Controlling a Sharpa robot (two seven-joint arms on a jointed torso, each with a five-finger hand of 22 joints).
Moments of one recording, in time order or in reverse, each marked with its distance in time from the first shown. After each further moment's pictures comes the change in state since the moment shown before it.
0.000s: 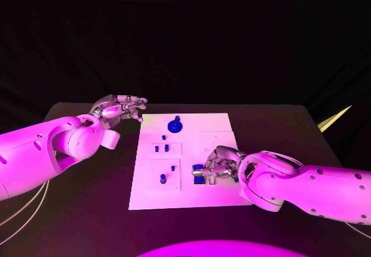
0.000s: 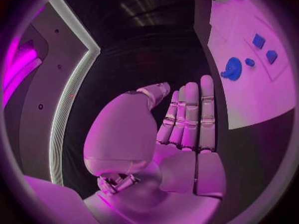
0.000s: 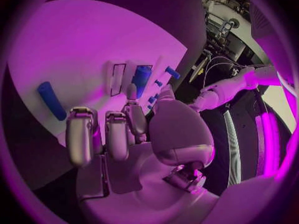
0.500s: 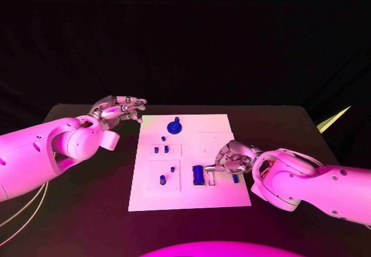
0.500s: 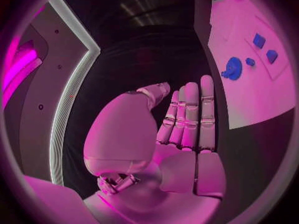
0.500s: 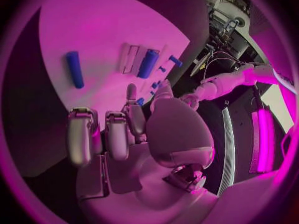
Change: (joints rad) left arm 0.000 -0.003 0.000 0.000 0.000 -0.003 0.001; left_hand 0.000 0.000 0.000 0.000 0.000 0.000 0.000 0.000 0.000 0.000 0.000 0.000 0.000 0.000 0.000 0.000 0.000 0.000 0.005 -0.005 0.000 0.000; right arm 0.032 -0.131 0.001 0.051 -0.021 -0.053 0.054; right_hand 0.141 -0.001 0.000 0.000 0.000 -0.020 0.019 -0.009 0.005 0.009 0.009 -0.011 0.011 0.000 0.000 0.000 0.000 0.000 0.000 0.000 0.000 0.000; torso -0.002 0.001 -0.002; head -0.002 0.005
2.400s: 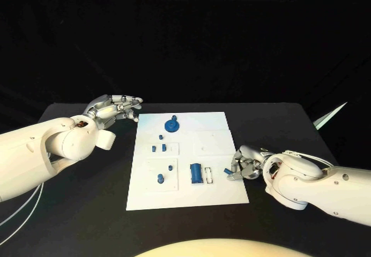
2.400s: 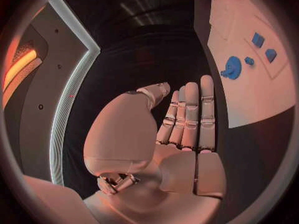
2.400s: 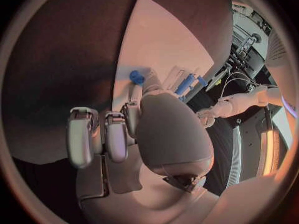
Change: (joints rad) left arm 0.000 -0.006 0.000 0.006 0.000 -0.002 0.001; left_hand 0.000 0.000 0.000 0.000 0.000 0.000 0.000 0.000 -0.001 0.000 0.000 0.000 -0.001 0.000 0.000 0.000 0.000 0.000 0.000 0.000 0.000 -0.001; right arm -0.076 -0.032 0.005 -0.086 -0.162 0.111 -0.058; right_hand 0.279 -0.097 0.179 0.008 -0.005 0.062 -0.019 -0.003 0.091 0.000 0.001 0.002 0.120 0.009 0.009 0.000 0.000 0.000 0.000 0.000 0.012 0.000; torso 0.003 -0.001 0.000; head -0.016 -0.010
